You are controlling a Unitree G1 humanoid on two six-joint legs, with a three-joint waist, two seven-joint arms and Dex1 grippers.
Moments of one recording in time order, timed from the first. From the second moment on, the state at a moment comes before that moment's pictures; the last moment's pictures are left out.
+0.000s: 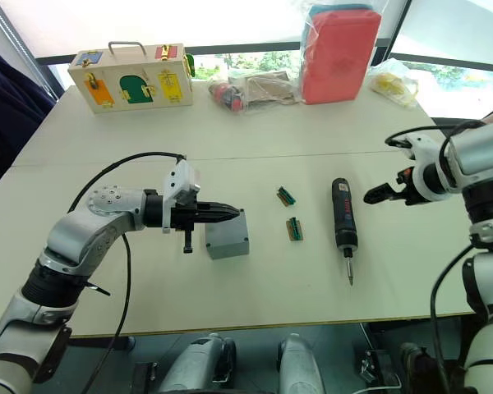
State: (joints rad) left arm -0.57 0.63 -0.21 -0.23 -0.46 0.60 -1.02; right arm -1.12 -0.99 0.38 0.51 0.32 1.46 0.88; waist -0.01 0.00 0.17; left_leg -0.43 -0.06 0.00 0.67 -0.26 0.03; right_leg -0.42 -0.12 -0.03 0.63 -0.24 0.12
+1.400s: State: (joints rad) left arm -0.54 0.77 -0.10 -0.33 -0.47 0.67 -0.99; right arm -1.09 -0.83 0.43 0.58 0.36 1.60 0.82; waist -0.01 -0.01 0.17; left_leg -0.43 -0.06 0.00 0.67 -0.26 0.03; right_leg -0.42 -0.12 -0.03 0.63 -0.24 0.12
